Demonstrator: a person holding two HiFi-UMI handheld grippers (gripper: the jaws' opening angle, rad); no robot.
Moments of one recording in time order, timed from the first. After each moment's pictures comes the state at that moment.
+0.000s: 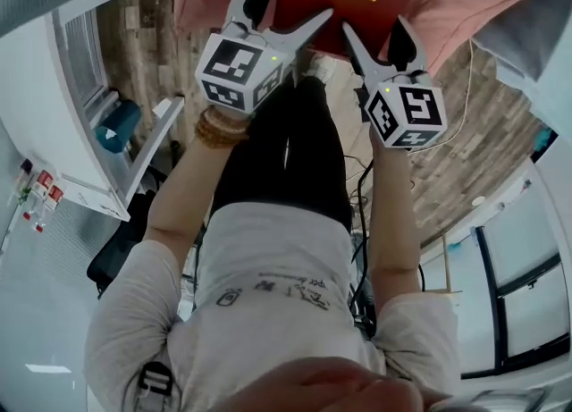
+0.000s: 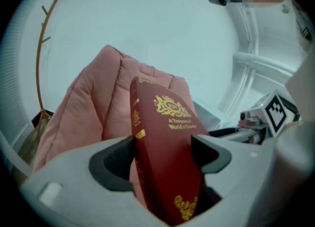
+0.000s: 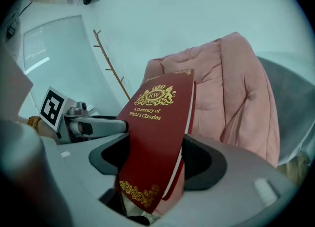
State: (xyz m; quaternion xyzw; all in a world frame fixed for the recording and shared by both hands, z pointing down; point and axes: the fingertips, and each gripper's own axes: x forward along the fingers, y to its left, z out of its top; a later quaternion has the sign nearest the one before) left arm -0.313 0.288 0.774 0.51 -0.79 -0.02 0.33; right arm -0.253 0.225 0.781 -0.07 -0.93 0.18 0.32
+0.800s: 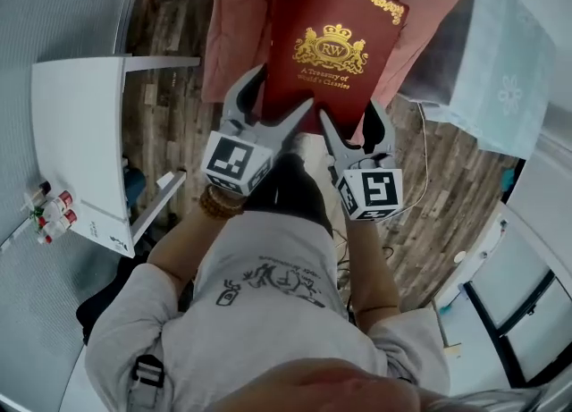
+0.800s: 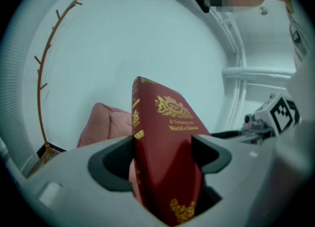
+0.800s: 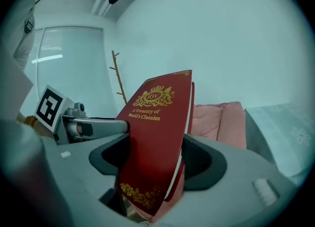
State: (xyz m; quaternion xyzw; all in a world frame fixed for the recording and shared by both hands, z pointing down) left arm -0.291 0.289 0.486 0.51 -0.83 -0.04 0.20; right arm -0.233 0.226 0.495 -0.05 -0.97 0.11 0.22
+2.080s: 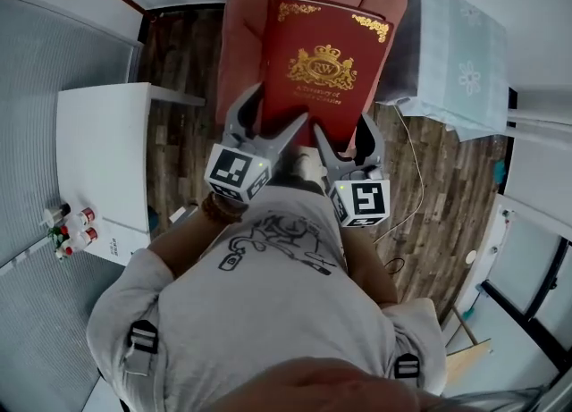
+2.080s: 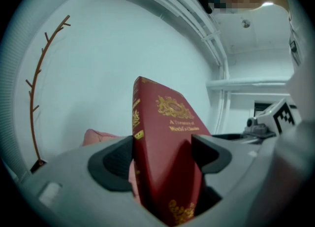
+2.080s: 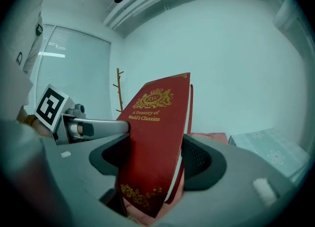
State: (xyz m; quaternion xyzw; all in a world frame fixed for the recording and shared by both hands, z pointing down) left arm -0.213 0.350 0.300 0.57 -0.81 -0.05 0.12; right arm -0.149 0.293 0.309 0.01 -0.99 0.05 0.12
